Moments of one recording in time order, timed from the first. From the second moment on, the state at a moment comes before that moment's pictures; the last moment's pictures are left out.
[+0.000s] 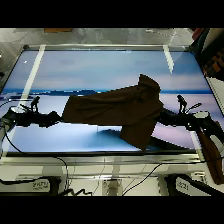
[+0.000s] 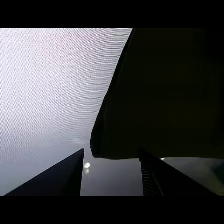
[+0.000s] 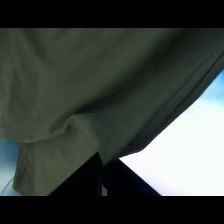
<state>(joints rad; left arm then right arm) 0.37 -1.50 0.89 0.90 -0.99 -1.06 -0.28 -1.24 0.68 -0.69 0.93 0.96</state>
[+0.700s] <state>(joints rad) 0.36 -1.50 1.05 0.54 -1.19 -0.85 -0.28 -1.11 0.82 -0.70 1.01 0.97</state>
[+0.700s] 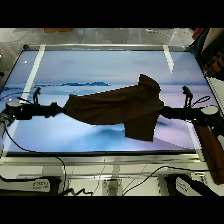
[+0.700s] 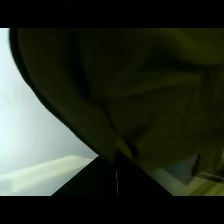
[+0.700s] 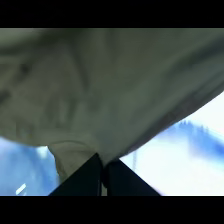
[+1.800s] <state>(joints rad) 0.49 -0.55 1.40 0.51 -0.82 -0.53 -0.28 -0.55 1.63 -0.76 0.82 0.97</state>
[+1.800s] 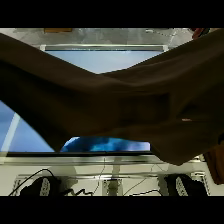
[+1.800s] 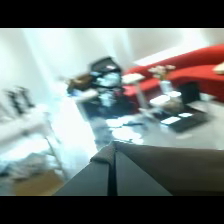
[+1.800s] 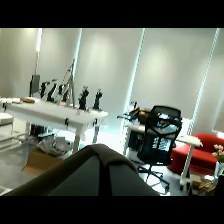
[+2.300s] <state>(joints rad) 0.47 -0.85 1.40 0.65 -1.07 -0.58 -0.28 -0.90 1.64 -0.89 1.05 1.13</state>
